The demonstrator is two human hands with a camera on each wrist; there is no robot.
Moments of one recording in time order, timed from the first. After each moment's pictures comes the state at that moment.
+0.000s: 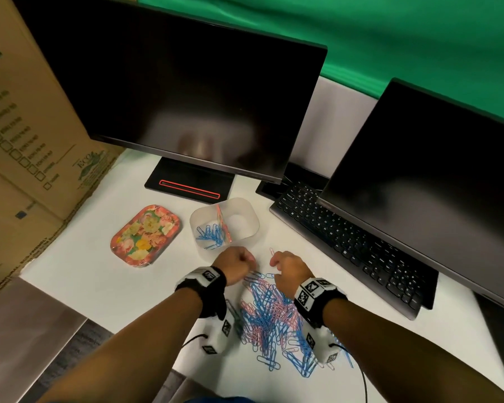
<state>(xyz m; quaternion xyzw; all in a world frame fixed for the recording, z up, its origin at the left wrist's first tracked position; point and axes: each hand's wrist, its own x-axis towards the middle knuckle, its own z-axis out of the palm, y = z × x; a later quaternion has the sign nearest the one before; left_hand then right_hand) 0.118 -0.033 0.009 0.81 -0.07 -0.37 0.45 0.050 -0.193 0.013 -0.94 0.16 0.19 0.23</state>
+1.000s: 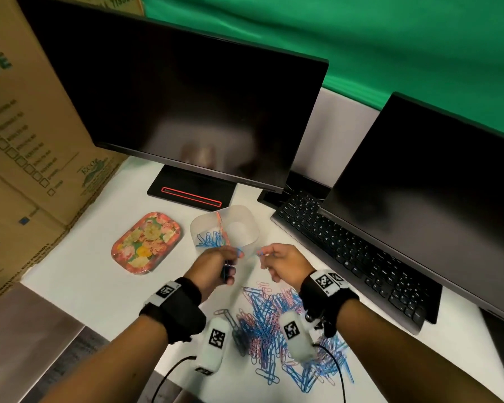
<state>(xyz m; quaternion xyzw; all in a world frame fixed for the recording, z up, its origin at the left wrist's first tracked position) 0.117 -0.002 0.054 0.60 0.10 -0.38 0.69 0.079 -0.180 0.059 -0.73 0.23 0.17 0.61</state>
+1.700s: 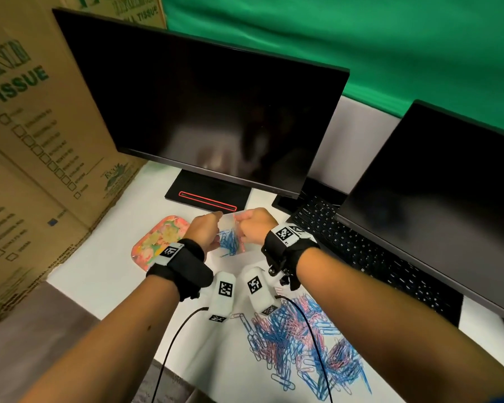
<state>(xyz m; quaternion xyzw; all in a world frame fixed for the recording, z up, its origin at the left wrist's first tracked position) 0.190 0.018 0.084 0.69 0.22 -0.26 0.64 0.175 -0.111 0.091 -0.83 0.18 0.19 0.50</state>
